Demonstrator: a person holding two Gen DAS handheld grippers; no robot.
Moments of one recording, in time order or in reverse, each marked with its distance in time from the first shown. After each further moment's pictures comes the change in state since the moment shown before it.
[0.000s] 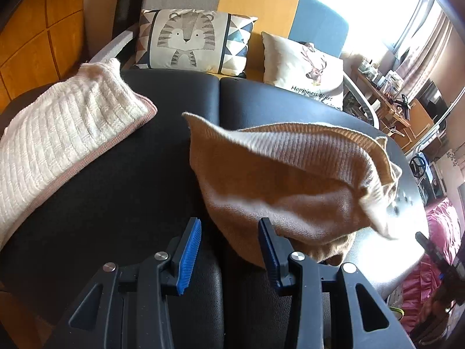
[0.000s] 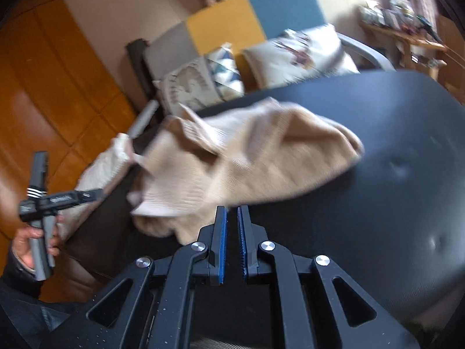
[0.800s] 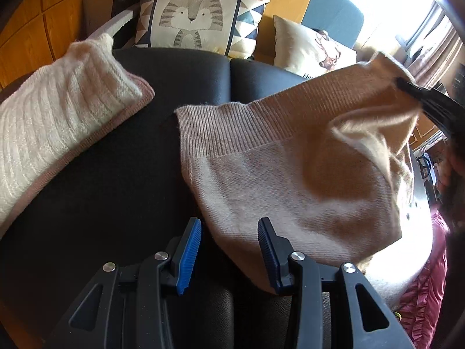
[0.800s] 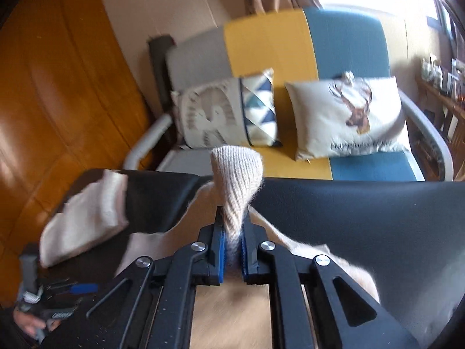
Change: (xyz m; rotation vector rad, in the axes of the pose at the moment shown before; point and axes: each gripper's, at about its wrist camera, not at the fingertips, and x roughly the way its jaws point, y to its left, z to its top) left arm 0.046 0.013 0.022 -0.024 0.076 -0.009; right arm 0.120 0.079 0.189 -0.247 -0.052 0.071
